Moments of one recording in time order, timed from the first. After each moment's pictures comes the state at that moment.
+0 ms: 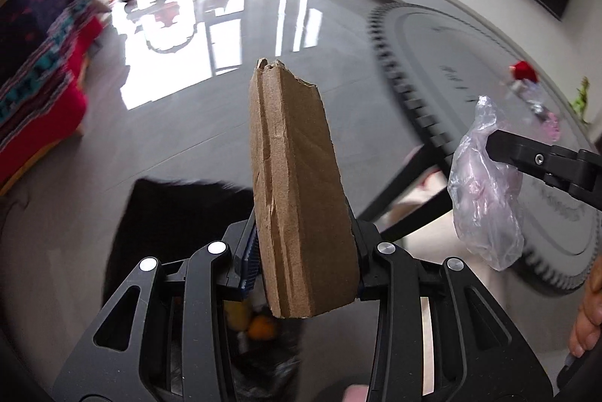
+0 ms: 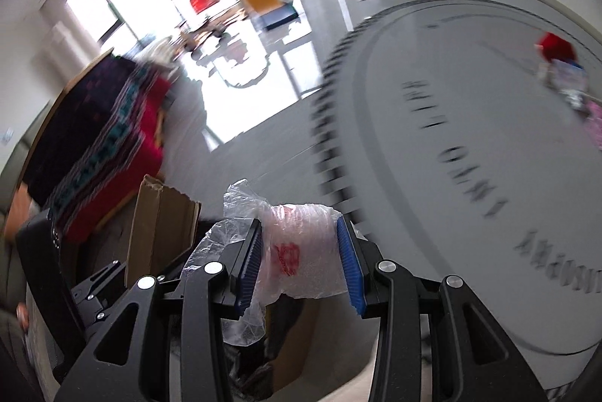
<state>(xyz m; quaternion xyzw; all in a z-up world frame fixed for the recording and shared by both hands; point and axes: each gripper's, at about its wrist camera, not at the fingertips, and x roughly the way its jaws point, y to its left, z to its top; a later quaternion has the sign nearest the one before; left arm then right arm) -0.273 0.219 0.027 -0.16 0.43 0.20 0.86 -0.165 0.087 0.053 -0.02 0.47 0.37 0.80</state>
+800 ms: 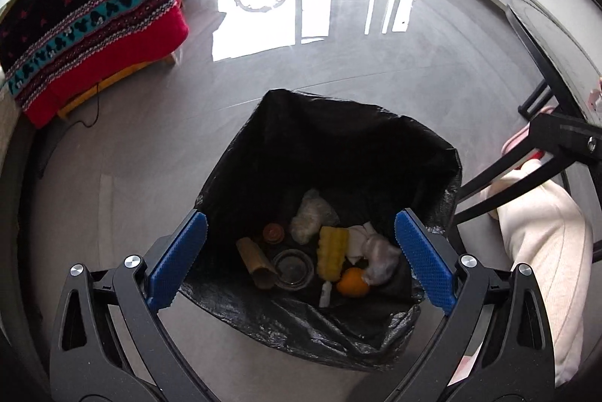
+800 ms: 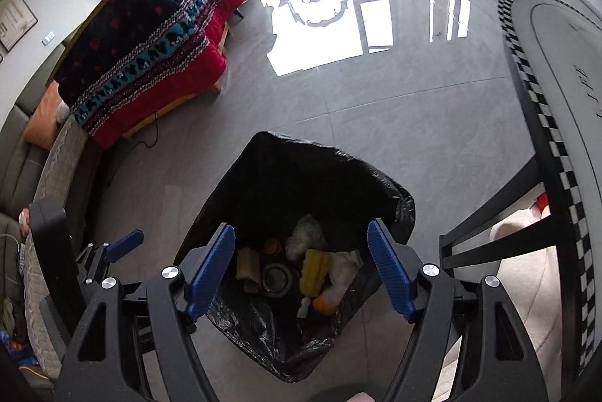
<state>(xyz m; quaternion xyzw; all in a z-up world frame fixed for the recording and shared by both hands) -0.383 0.280 -0.025 -0.18 0.47 0.34 0.79 -0.243 0.184 0.010 -0.11 0.51 0.46 0.72</state>
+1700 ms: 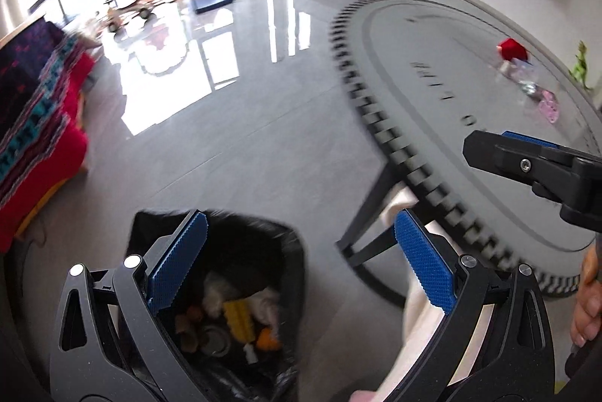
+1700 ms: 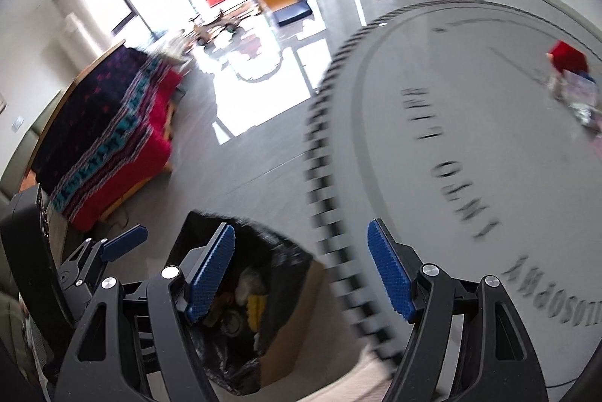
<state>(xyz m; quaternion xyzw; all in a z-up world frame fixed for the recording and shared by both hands) -0.211 0.173 0.057 -0.09 0.45 0.17 0.87 -0.120 0.039 0.064 -0.01 0.47 0.36 0.81</state>
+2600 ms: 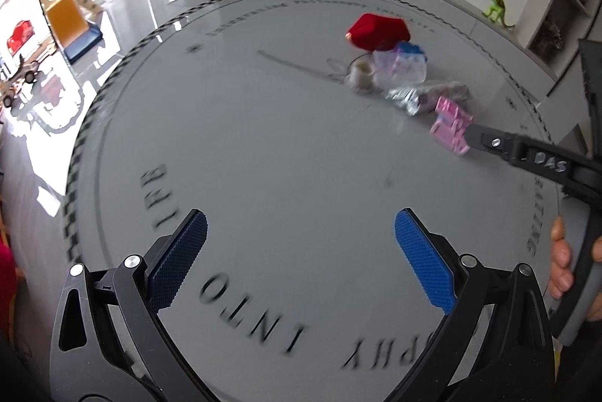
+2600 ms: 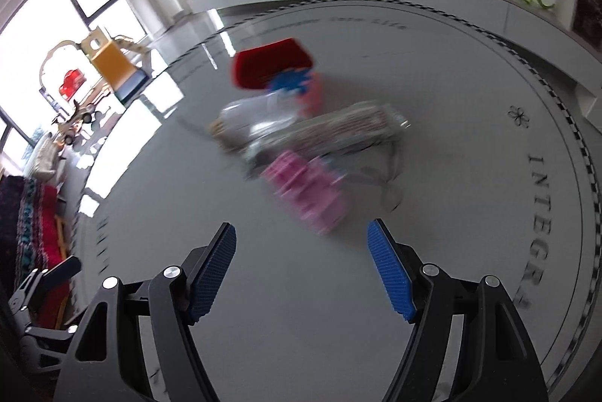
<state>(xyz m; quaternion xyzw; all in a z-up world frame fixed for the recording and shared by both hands) 0.008 0.019 0.063 -0.03 0.48 -0.02 0.88 0.063 -0.199 0.041 0.07 0.48 0.10 0.87</state>
